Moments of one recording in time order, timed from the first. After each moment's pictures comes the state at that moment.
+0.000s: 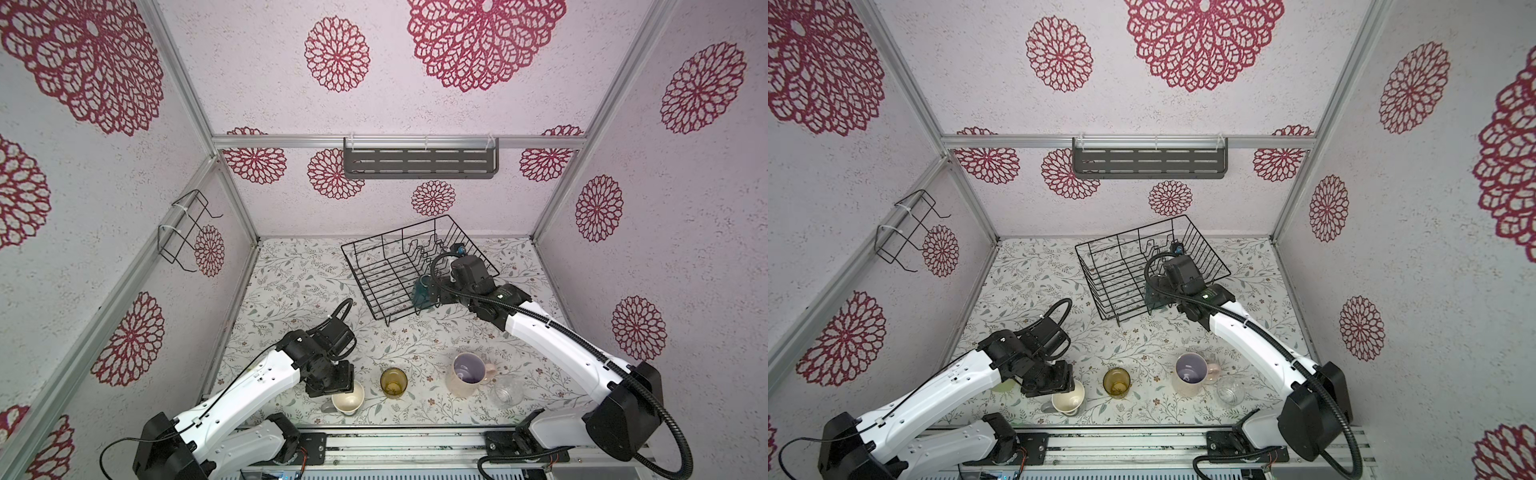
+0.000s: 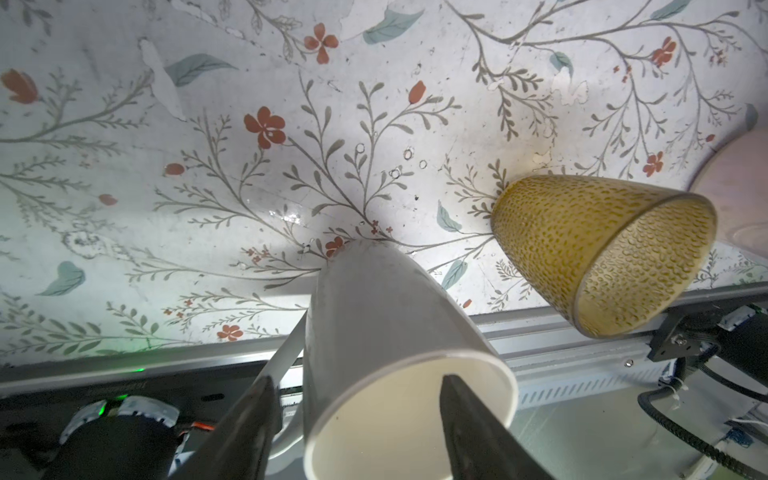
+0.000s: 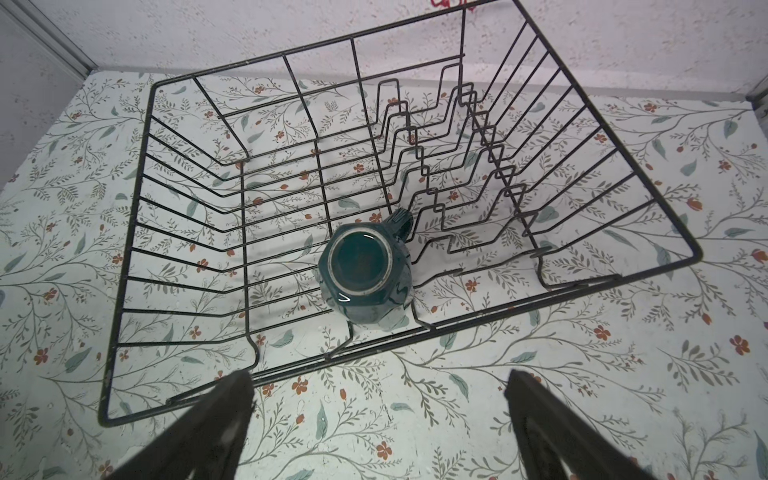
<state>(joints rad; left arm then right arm) -0.71 1.09 0.82 -1.17 0.16 -0.78 0.62 1.38 1.20 -0.53 0.26 0.36</state>
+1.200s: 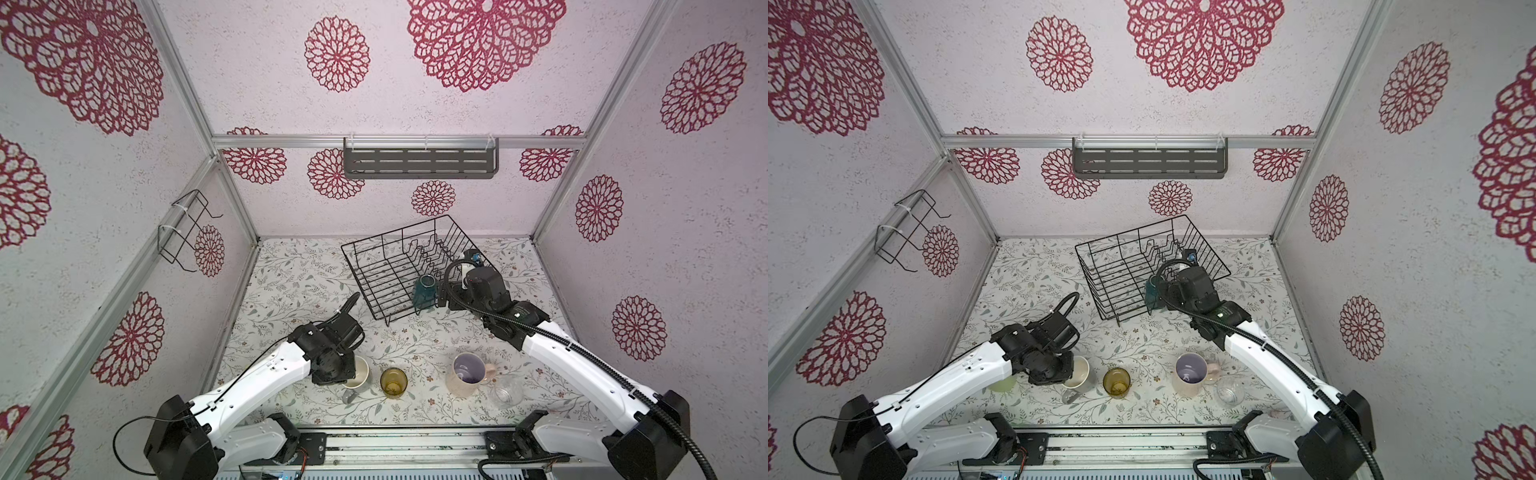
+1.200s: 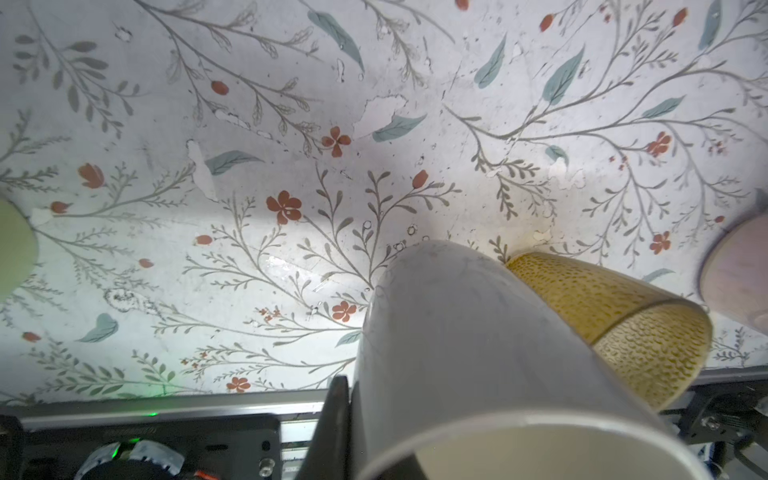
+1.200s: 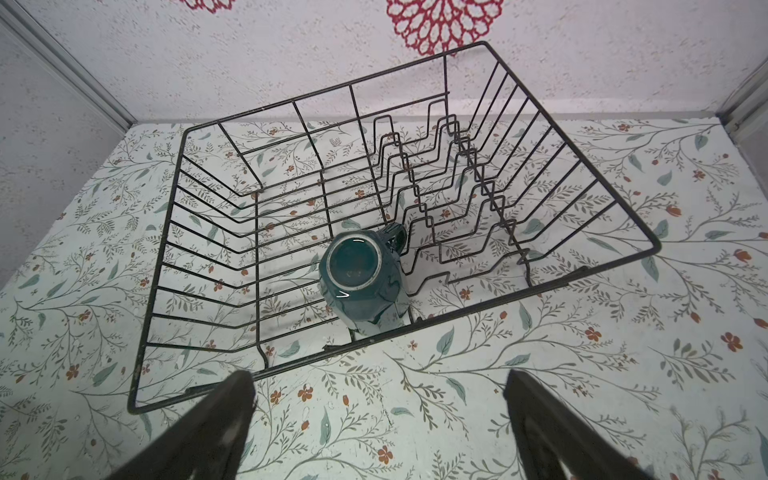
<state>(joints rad) -0.73 1.16 0.89 -1.09 0.01 -0.82 0.62 1.21 1.05 -0.42 0.27 0.38</state>
